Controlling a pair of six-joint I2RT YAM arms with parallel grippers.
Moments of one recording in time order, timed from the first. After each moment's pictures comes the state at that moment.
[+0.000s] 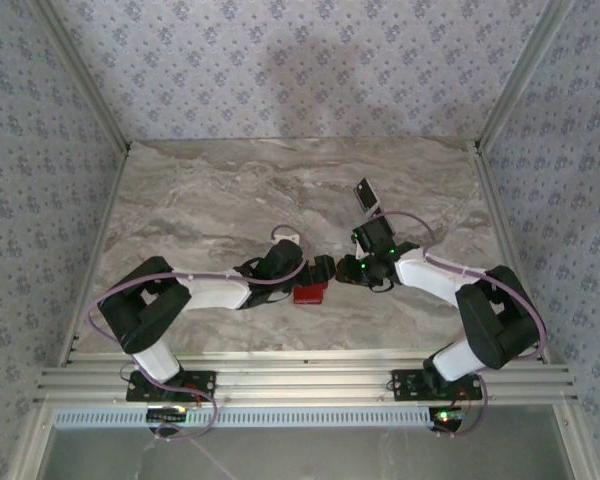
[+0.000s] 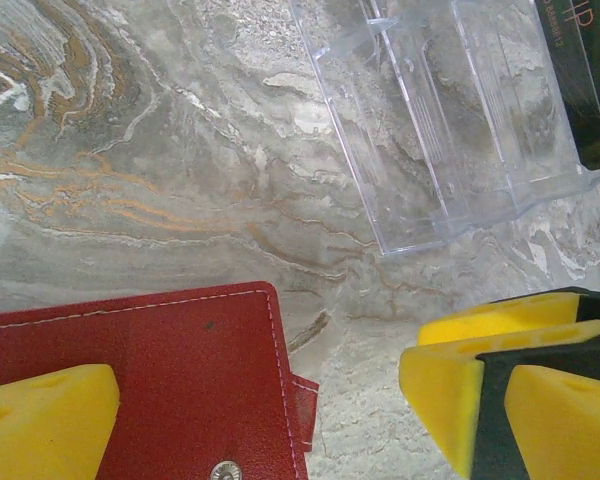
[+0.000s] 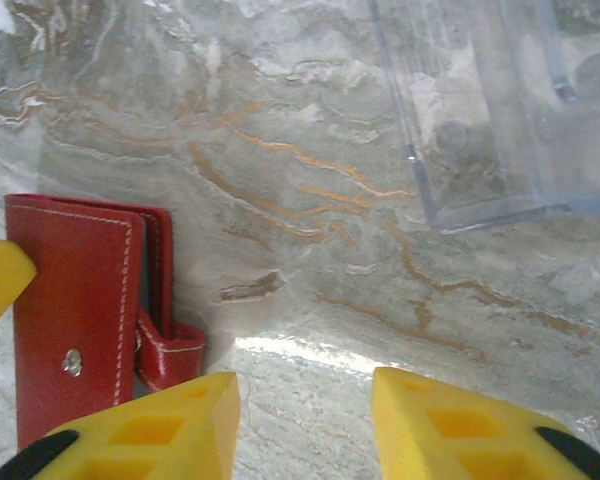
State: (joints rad) left arm -0.92 1.67 0.75 0.28 0.00 -0.96; right arm 0.53 1.49 0.76 -0.36 -0.21 0.58
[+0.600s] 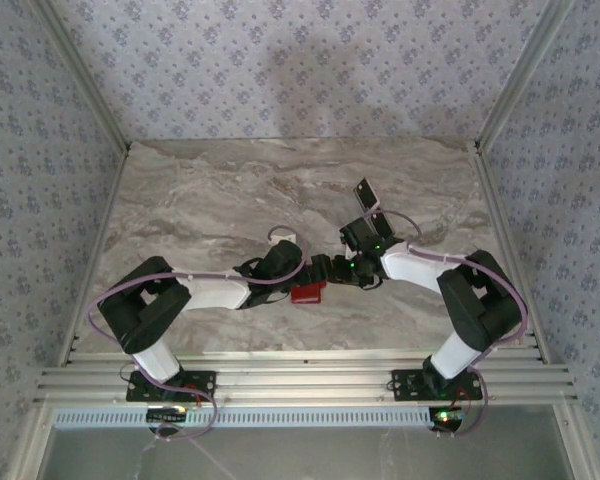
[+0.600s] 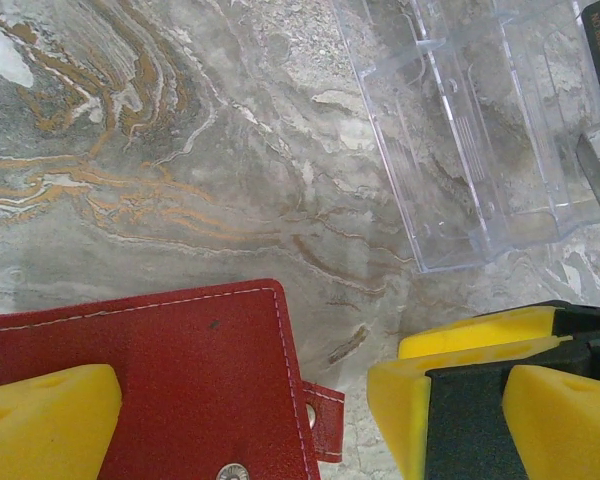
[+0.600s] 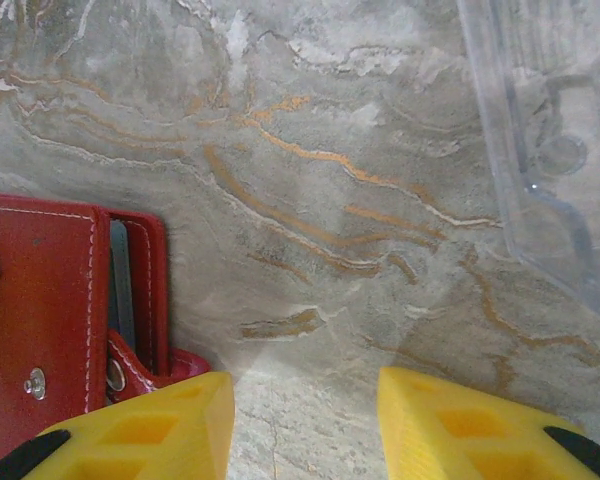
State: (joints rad) left arm -0.92 1.67 0.75 0.25 -0.05 -0.98; right arm 0.58 1.61 0.83 -0.36 -0.19 0.59
